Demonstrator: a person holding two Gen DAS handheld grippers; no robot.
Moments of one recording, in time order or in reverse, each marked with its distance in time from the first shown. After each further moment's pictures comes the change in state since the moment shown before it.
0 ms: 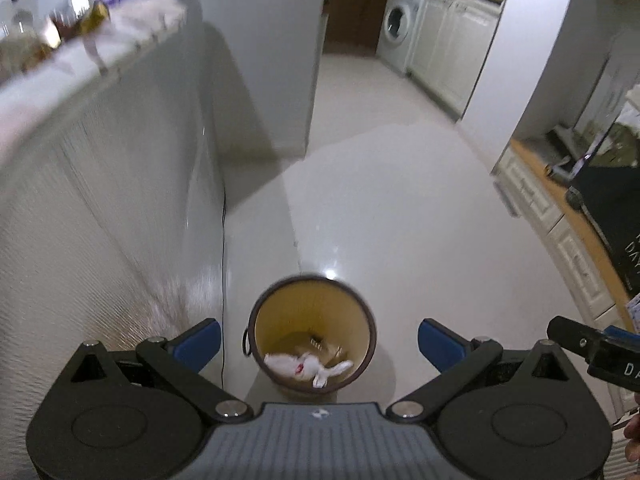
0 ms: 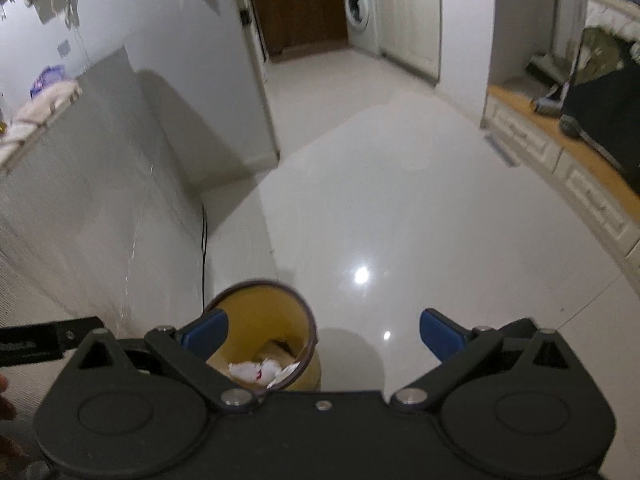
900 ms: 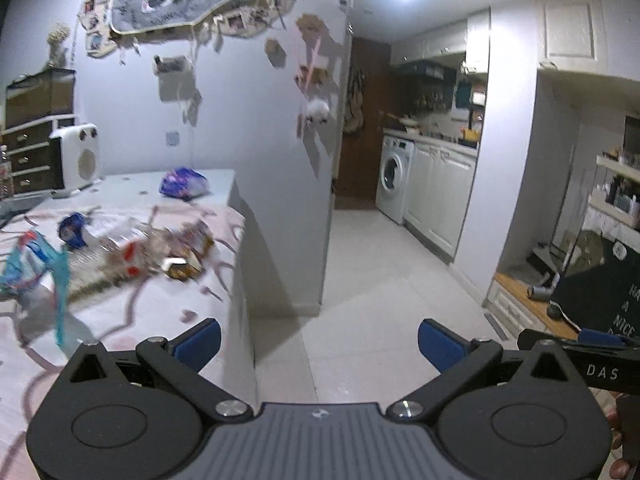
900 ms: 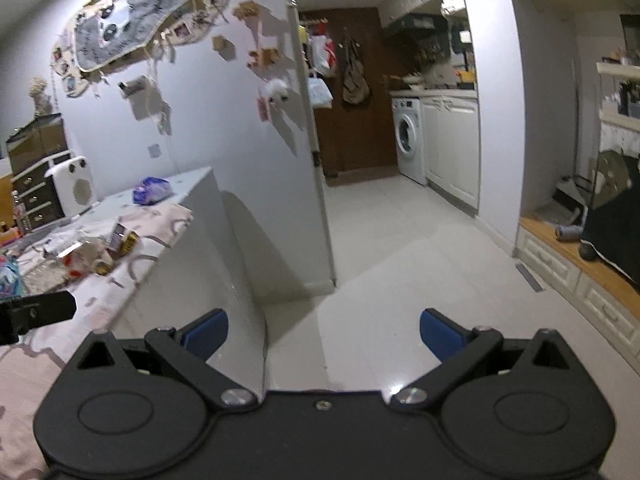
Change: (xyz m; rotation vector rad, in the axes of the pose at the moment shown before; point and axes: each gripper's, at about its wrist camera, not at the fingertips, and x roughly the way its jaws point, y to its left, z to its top) left arm -0.236 0.017 -0.004 0.018 -0.467 0.039; right arm -0.184 0.058 0.025 -0.099 -0.355 0.154
